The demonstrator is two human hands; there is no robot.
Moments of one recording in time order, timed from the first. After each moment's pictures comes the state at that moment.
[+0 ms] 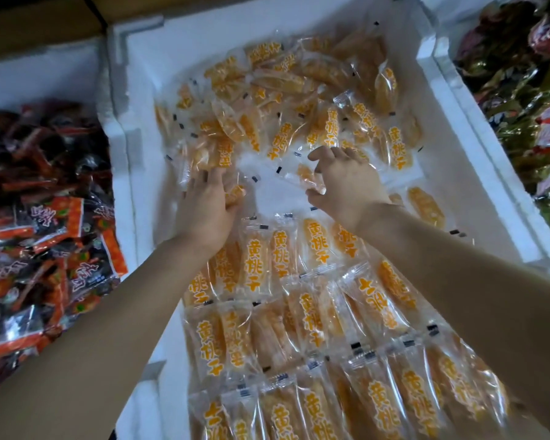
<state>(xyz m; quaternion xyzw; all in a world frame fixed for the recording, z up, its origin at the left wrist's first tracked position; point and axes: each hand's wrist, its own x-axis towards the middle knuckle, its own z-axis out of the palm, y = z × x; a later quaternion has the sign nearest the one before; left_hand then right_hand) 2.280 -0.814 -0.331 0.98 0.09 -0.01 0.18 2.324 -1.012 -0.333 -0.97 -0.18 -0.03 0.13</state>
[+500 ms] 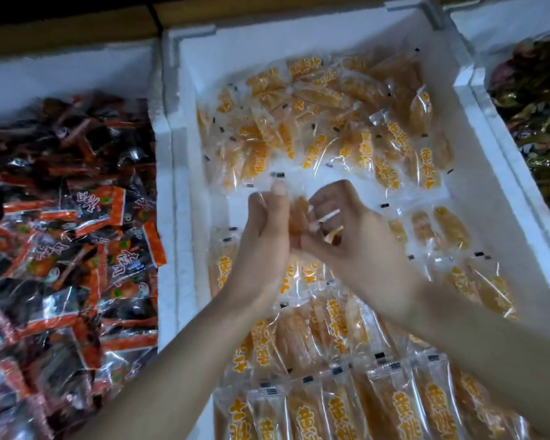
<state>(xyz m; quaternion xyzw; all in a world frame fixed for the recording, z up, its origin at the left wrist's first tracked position) 2.210 -0.866 -0.277 0.71 0.18 0.01 0.68 2.236 -0.981 -0.287 -0.85 -0.20 0.04 0.49</state>
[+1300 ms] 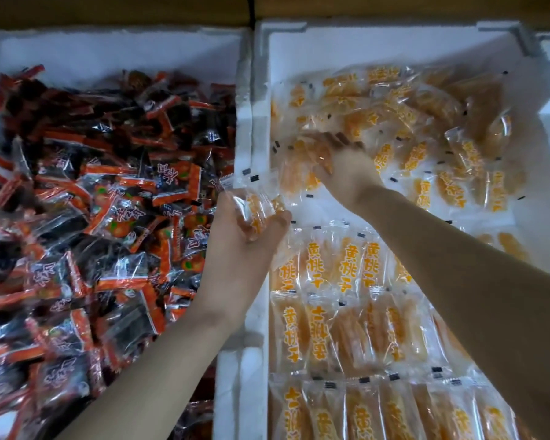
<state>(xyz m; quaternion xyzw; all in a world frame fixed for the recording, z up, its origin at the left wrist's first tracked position) 2.165 -0.774 -0.280 0.72 0.19 0.12 0.66 2.349 -0.883 -0.323 -0.94 -0.28 -0.03 0.17</state>
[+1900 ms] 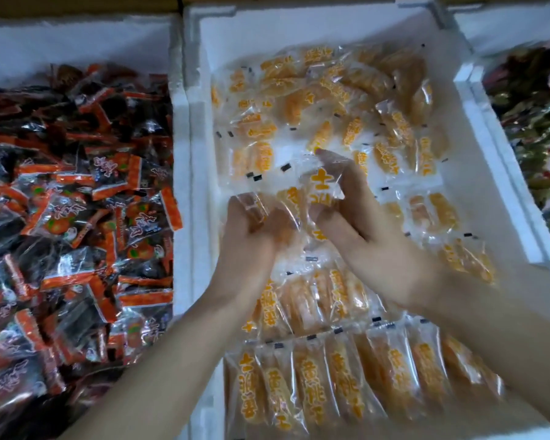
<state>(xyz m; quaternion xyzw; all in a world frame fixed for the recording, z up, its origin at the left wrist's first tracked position) 2.168 -0.843 -0.283 0.66 0.22 0.03 0.72 2.195 -0.975 -0.249 -0.79 -0.24 0.15 0.54</state>
